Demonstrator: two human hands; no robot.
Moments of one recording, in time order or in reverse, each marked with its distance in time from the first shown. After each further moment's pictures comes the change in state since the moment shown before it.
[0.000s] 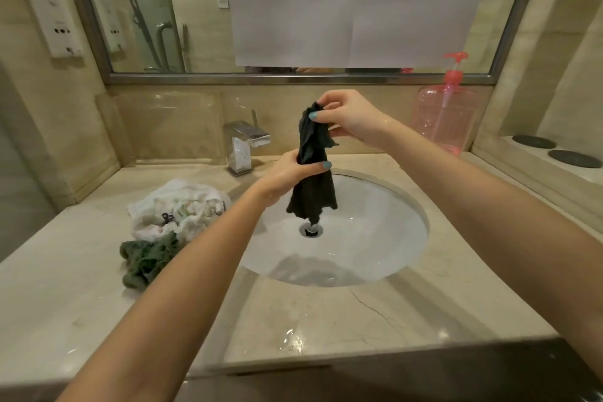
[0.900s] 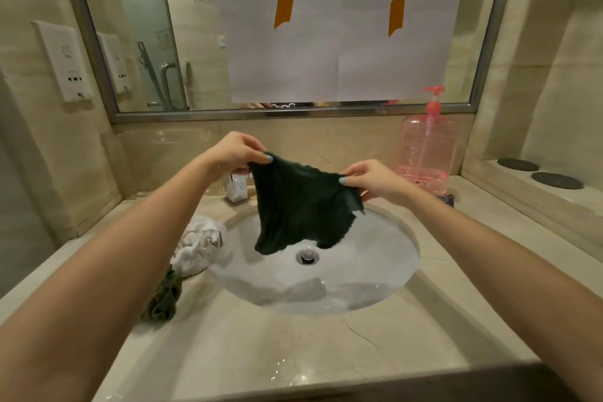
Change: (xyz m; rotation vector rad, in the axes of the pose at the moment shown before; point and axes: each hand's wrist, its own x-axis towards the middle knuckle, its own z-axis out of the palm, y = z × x) left_hand -0.004 0.071 -0.083 0.372 0.214 -0.086; right_hand -0.036 0.064 -0.036 -0.145 -0.035 0.208
